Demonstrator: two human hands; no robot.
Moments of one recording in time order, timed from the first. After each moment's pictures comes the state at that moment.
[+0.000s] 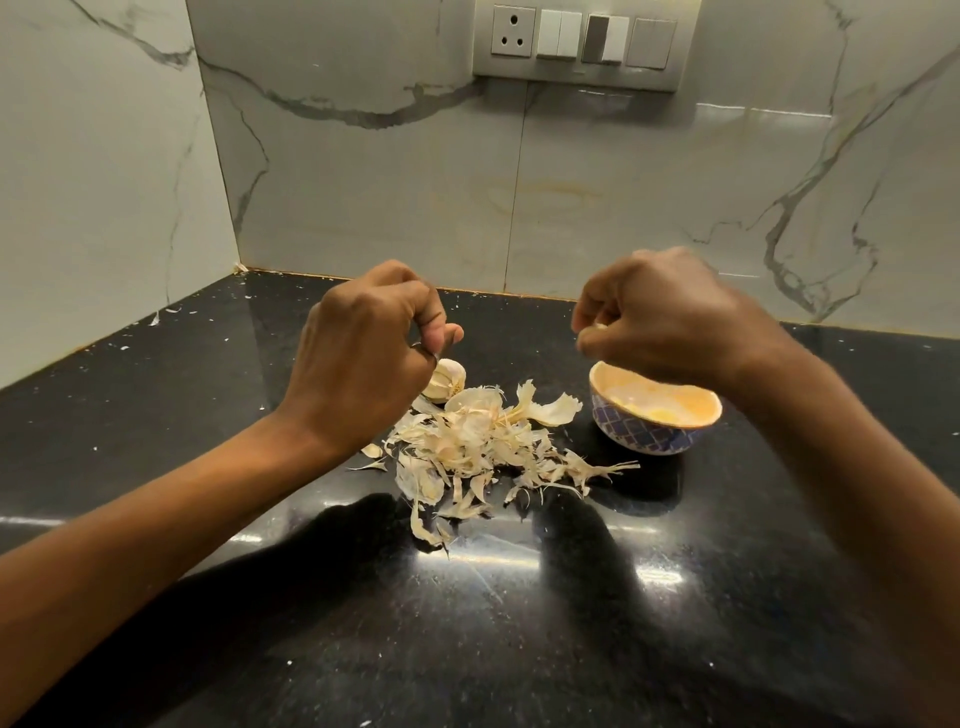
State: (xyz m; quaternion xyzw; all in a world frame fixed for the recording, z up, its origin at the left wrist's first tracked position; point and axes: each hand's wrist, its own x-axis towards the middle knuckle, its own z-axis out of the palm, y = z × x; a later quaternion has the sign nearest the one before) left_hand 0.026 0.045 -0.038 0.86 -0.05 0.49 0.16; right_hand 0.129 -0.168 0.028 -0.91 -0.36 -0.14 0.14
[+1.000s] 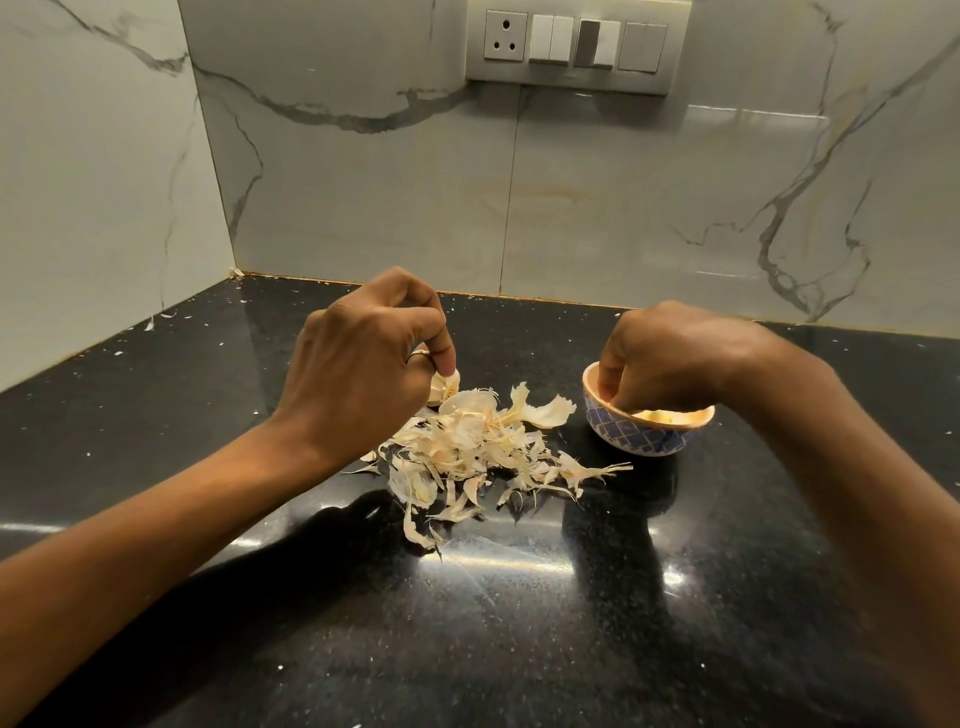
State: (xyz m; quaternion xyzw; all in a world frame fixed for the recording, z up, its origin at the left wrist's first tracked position) left_hand 0.019 0.040 -0.038 0.89 -0.05 0.44 0.09; right_hand 0.140 -0.178 0.021 -0.95 -0.31 0.01 -0.03
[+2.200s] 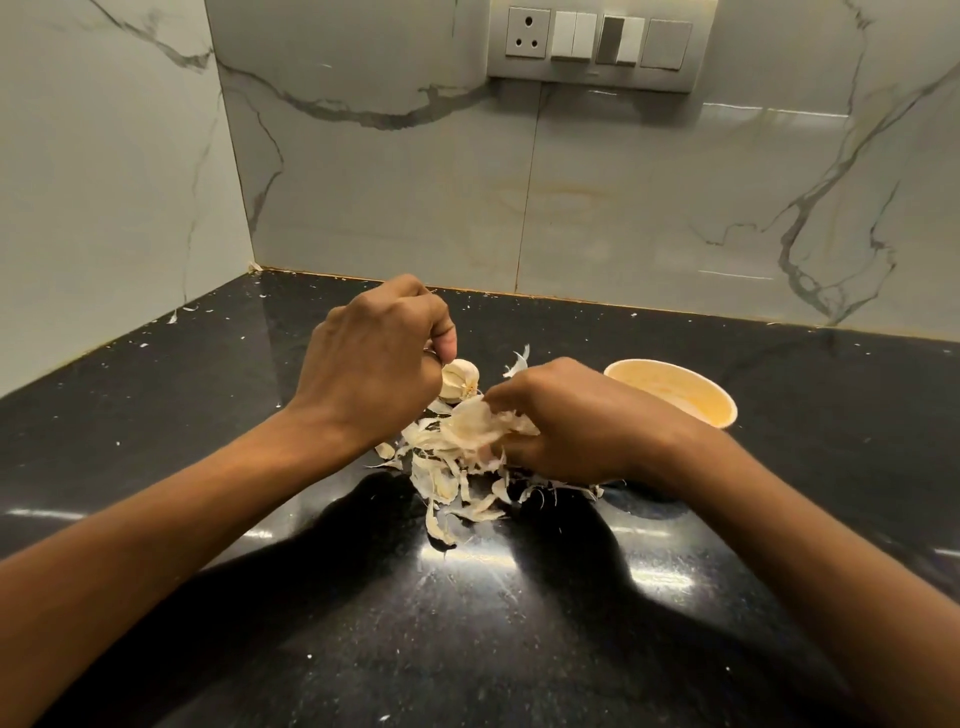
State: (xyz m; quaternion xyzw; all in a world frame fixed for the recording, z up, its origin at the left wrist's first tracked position) left_hand 0.022 0.044 -0.038 0.91 0.03 0.40 0.11; right_hand 0.096 -0.130 -0.020 -0.86 -0.50 0.02 0.04
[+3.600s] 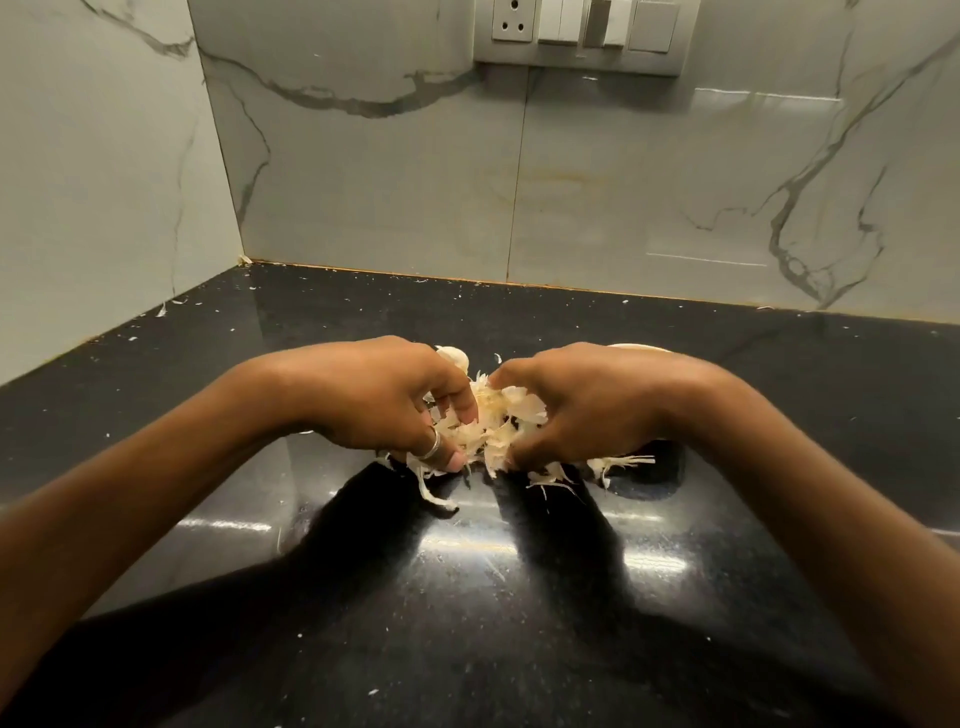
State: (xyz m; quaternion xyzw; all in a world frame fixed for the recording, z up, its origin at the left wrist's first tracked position) left_hand 0.009 0.037 -0.010 0.99 -0.01 -0.08 0.14; right_hand 0.090 -0.145 0.005 -0.89 -0.44 0.12 -0.03
